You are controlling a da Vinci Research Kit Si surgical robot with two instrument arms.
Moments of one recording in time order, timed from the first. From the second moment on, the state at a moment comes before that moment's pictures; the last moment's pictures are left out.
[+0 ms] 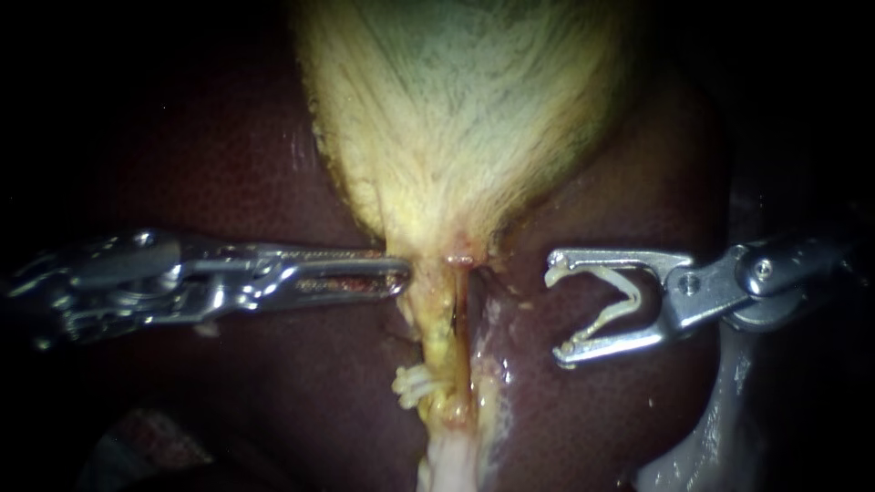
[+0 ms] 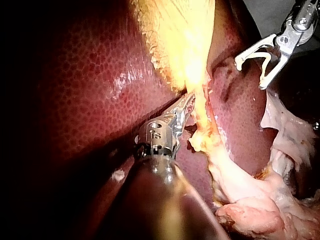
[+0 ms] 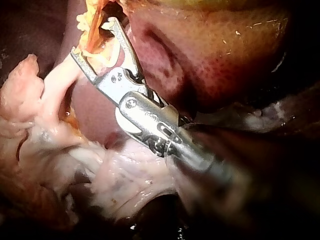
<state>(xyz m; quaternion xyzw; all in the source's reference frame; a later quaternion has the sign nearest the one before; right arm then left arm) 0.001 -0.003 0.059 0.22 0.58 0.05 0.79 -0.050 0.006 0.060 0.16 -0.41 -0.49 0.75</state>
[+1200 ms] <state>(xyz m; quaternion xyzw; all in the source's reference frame) 0.012 -0.007 0.070 0.27 0.54 0.11 0.79 -0.046 0.004 0.056 0.16 -0.40 -0.49 0.75</state>
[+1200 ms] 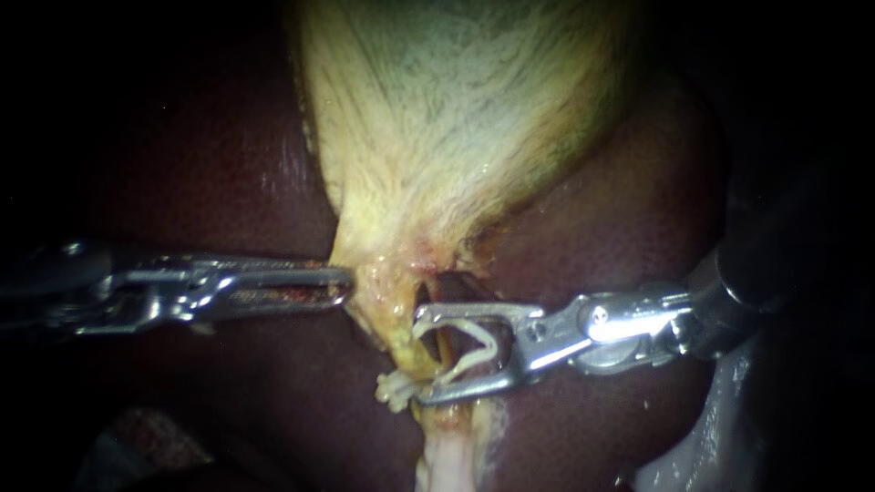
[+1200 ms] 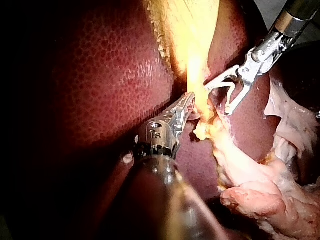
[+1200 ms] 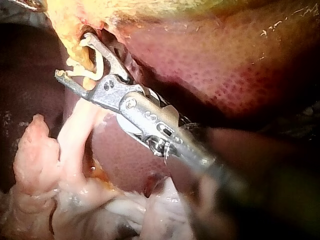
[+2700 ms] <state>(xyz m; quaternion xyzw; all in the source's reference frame) 0.018 -0.012 0.071 0.32 0.54 0.06 0.77 -0.047 0.004 0.056 0.16 -0.40 -0.49 0.75</state>
